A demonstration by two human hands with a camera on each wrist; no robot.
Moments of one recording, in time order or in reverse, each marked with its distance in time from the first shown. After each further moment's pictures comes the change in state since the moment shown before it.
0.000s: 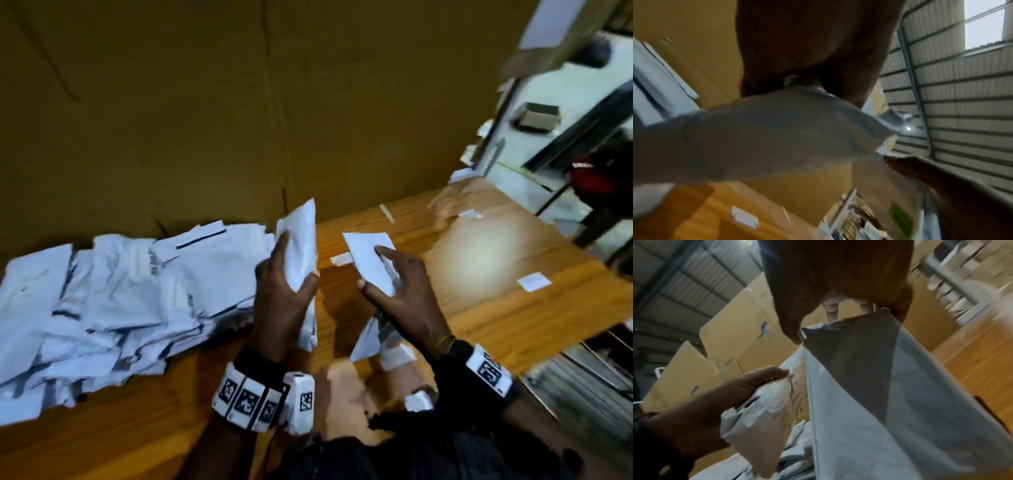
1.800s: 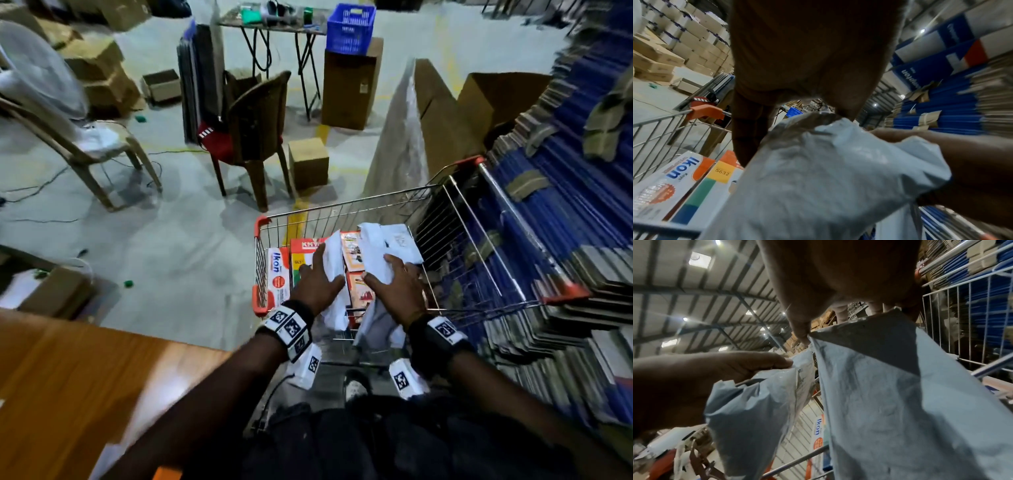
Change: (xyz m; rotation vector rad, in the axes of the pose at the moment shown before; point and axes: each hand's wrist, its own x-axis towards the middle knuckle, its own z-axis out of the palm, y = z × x) left_hand -0.136 0.397 0.820 0.144 -1.366 0.408; right_hand -0.122 0.494 -0.618 -0.231 0.810 1.096
